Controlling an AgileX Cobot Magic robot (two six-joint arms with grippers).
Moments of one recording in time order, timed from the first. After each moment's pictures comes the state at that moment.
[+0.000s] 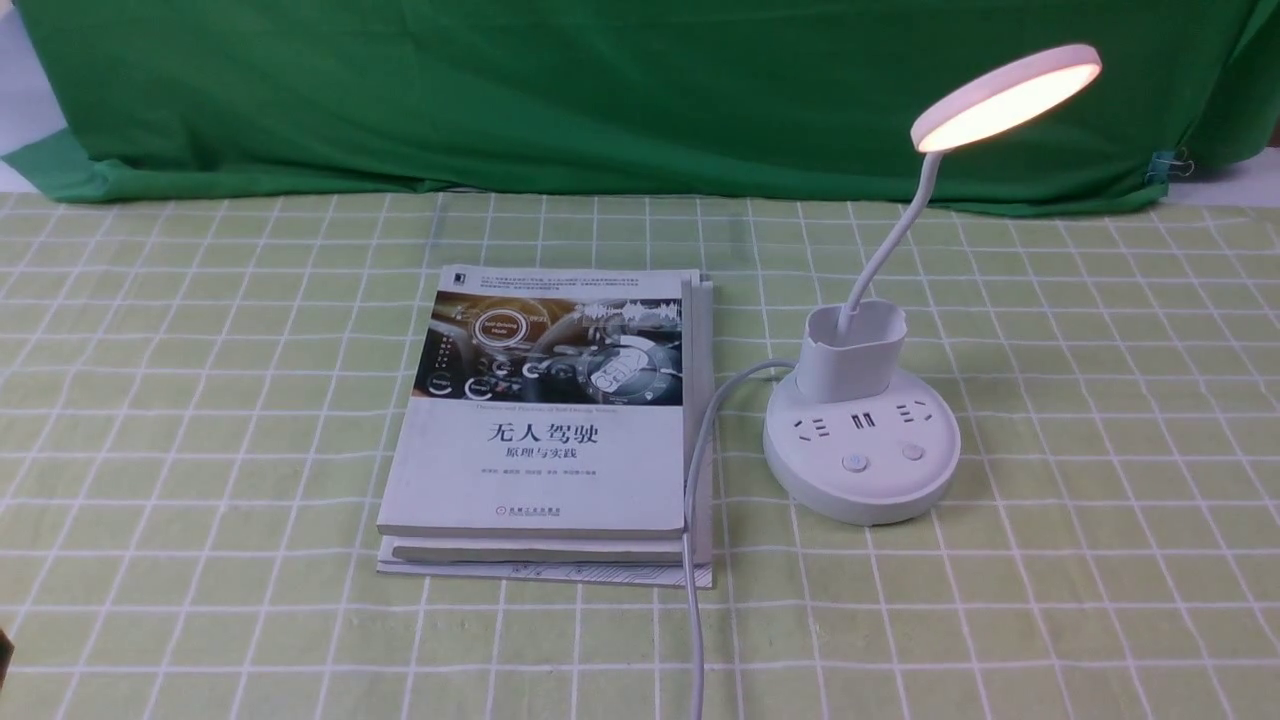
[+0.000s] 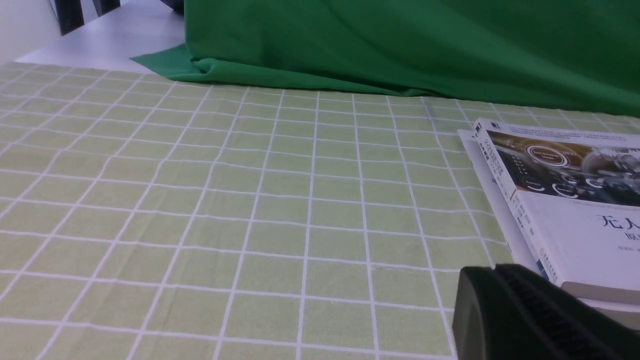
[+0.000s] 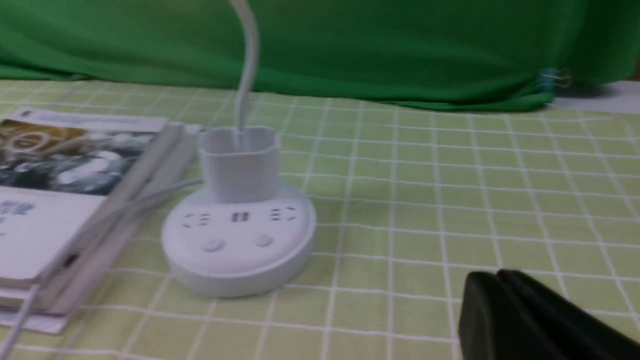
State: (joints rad) right arm 0.07 0.25 -0.18 0.17 0.24 -0.20; left arm 0.04 0.00 0.01 0.04 0.24 -0.07
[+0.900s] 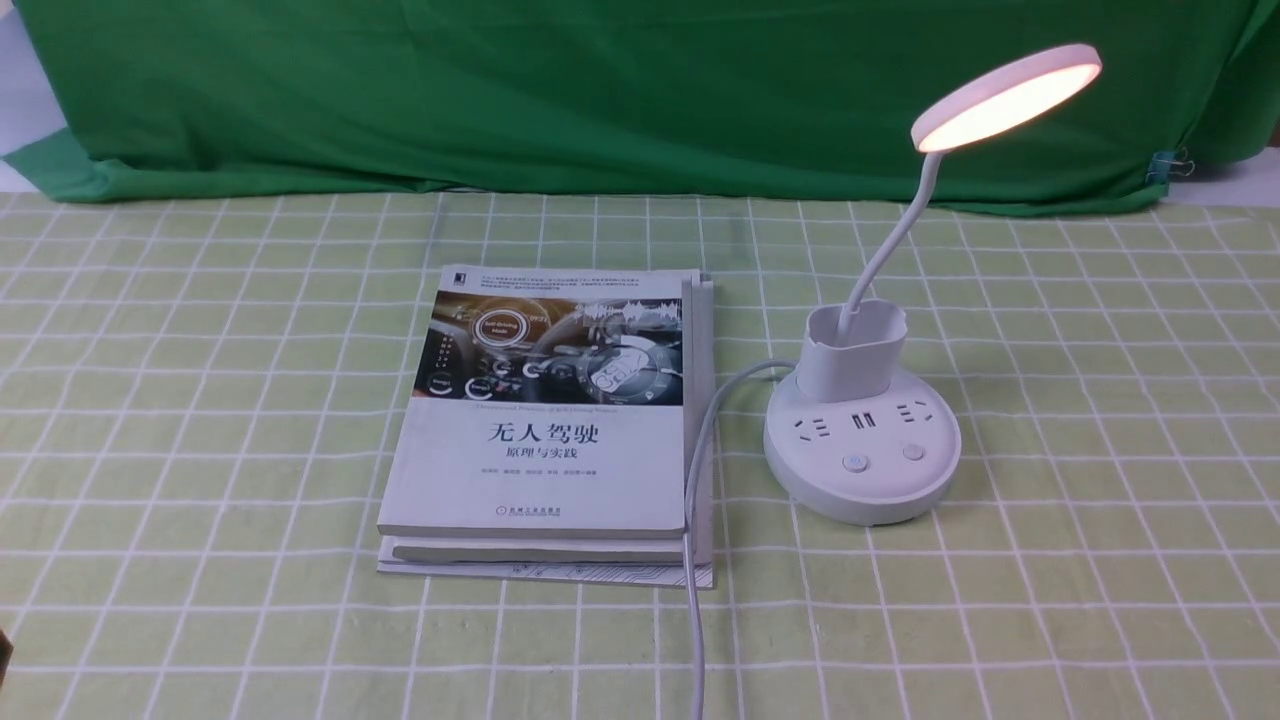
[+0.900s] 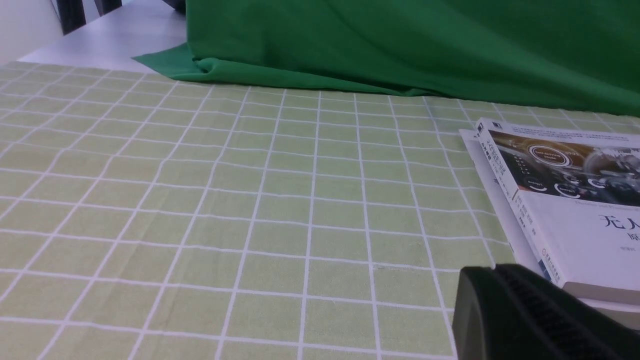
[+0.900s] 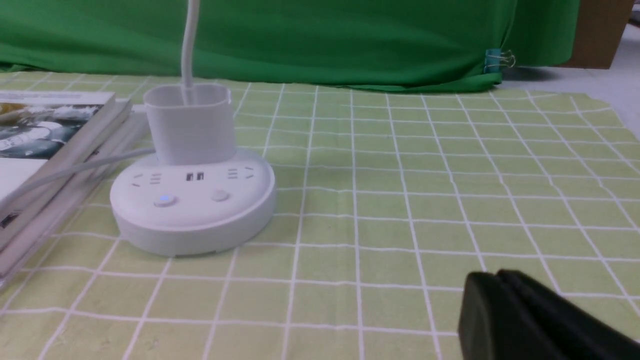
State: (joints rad) right arm 0.02 0.00 0.01 0.17 0.25 -0.20; left arm 0.04 0.00 0.01 0.04 0.24 -0.07
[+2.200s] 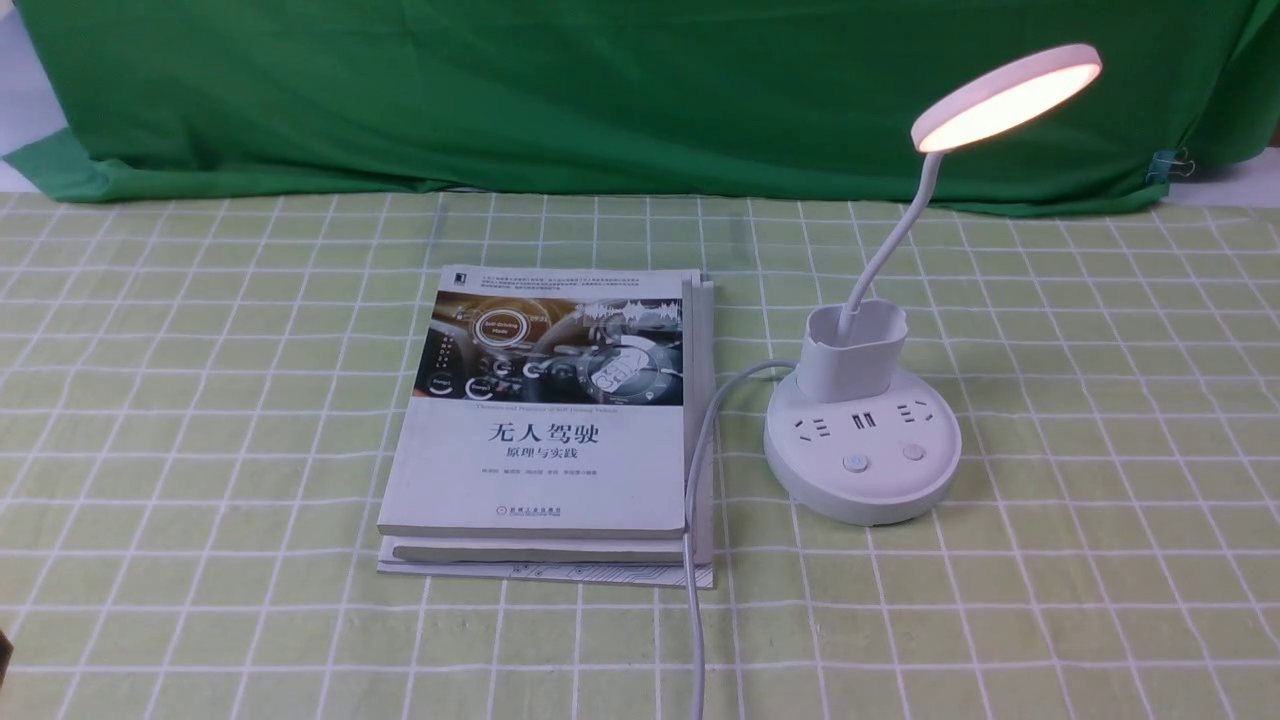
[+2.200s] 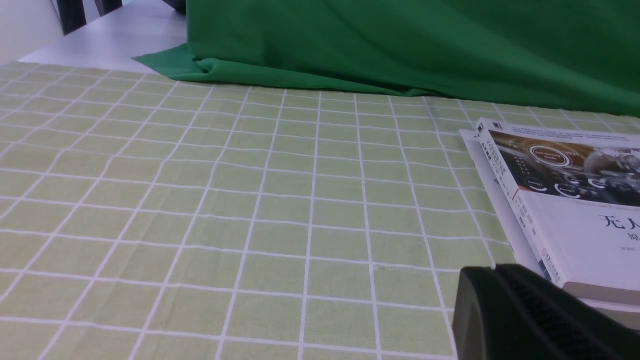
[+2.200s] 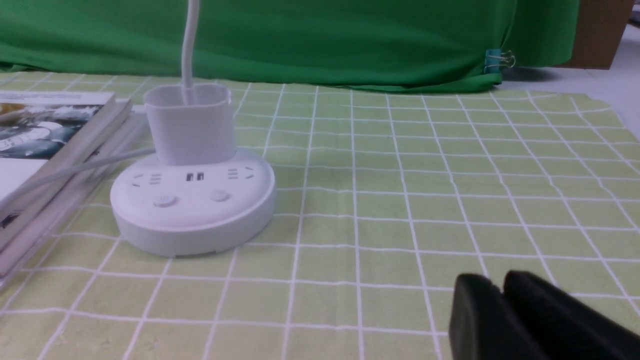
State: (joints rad) right arm 0.02 0.00 0.01 0.17 0.25 -0.20; left arm 0.04 0.00 0.01 0.04 0.24 -0.07
